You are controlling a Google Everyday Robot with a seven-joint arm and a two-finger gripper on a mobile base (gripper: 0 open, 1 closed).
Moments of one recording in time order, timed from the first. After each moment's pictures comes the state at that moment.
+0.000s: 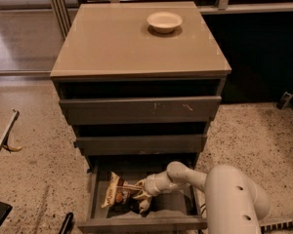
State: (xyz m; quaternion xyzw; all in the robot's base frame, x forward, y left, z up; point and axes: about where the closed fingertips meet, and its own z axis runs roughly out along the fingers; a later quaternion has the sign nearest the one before) arm 0.568 0.051 0.195 -0.64 0.61 0.33 0.32
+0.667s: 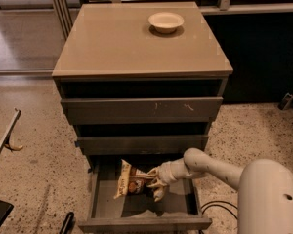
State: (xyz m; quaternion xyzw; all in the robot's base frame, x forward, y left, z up) arm 0.577 -0.013 0.300 -0.67 0.59 0.28 0.35
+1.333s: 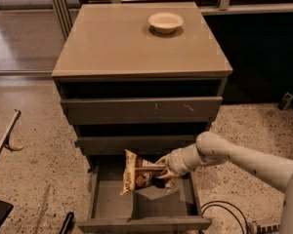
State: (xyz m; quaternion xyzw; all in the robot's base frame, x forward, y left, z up) arm 0.551 -0.053 0.435 -0.72 0.57 0.22 0.33
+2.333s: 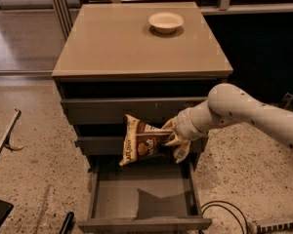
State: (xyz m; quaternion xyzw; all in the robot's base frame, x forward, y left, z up) arm 0.566 -0.071 0.640 -0.73 0.58 0.14 0.32
